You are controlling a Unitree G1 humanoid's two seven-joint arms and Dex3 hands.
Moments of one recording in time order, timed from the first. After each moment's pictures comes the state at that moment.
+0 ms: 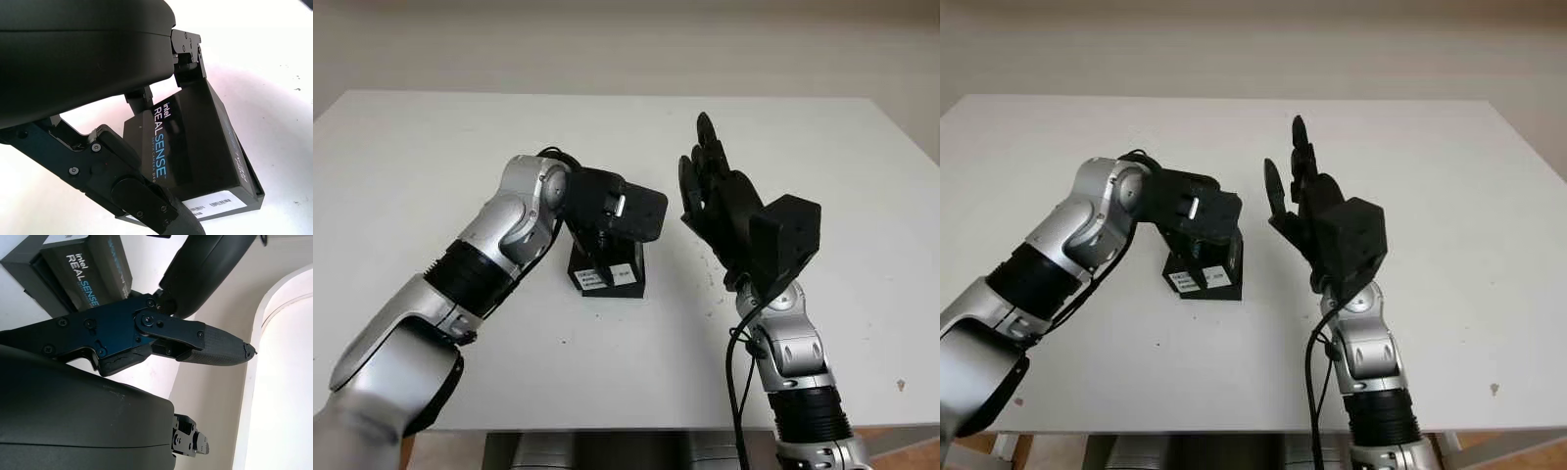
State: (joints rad) left arm -0.99 0.42 -0.56 0.31 0.74 0.24 -0.91; right arm -0.37 -0.08 0.02 0.05 0.01 0.15 0.08
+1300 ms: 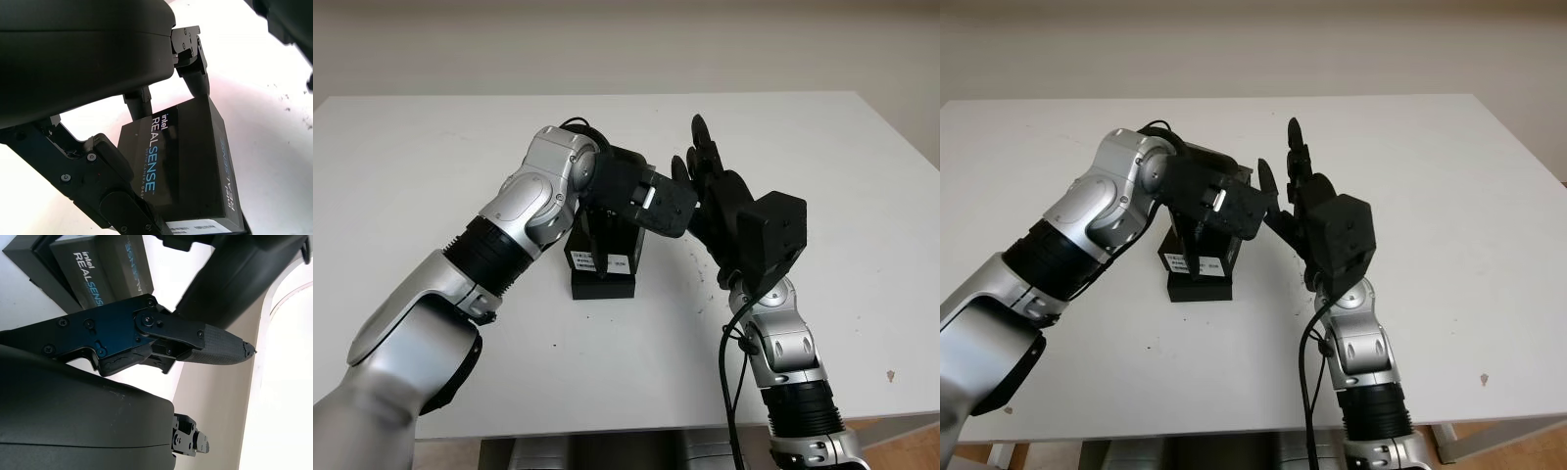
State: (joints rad) left arm -1.11 0.34 -0.60 0.41 0.86 0.26 -0.94; right arm -0.40 -0.06 0.03 0.07 -0.02 0.16 0.05
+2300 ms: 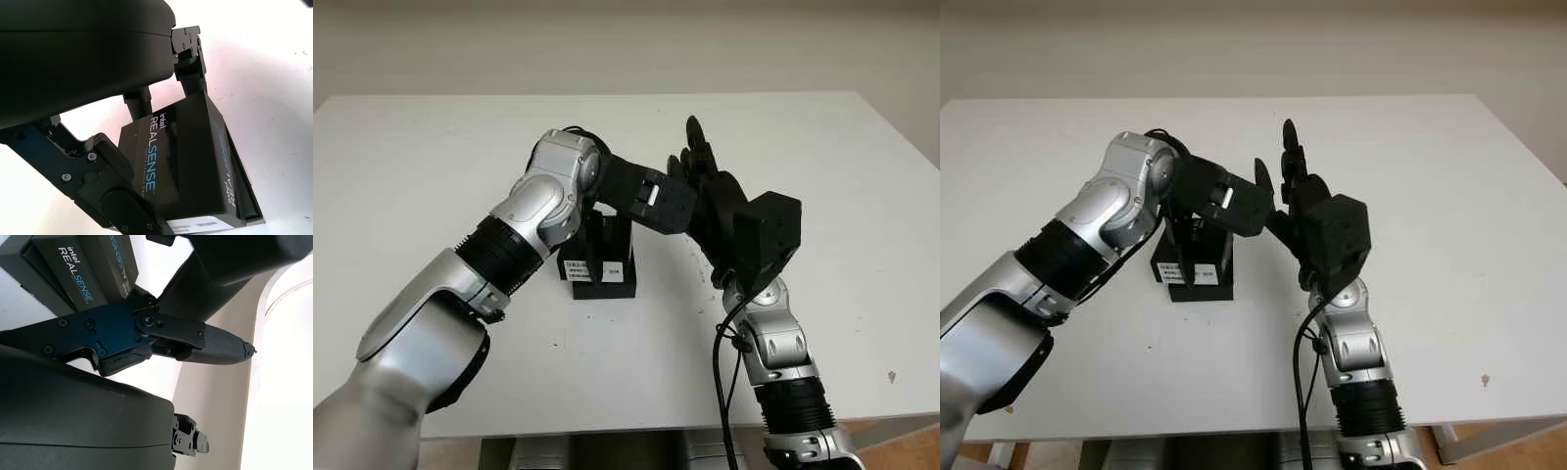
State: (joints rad) left arm -1.12 0.32 -0.62 0.46 0.90 0.39 -1.04; right arm -0.42 -0.03 0.03 0.13 -0.01 0.13 0.05
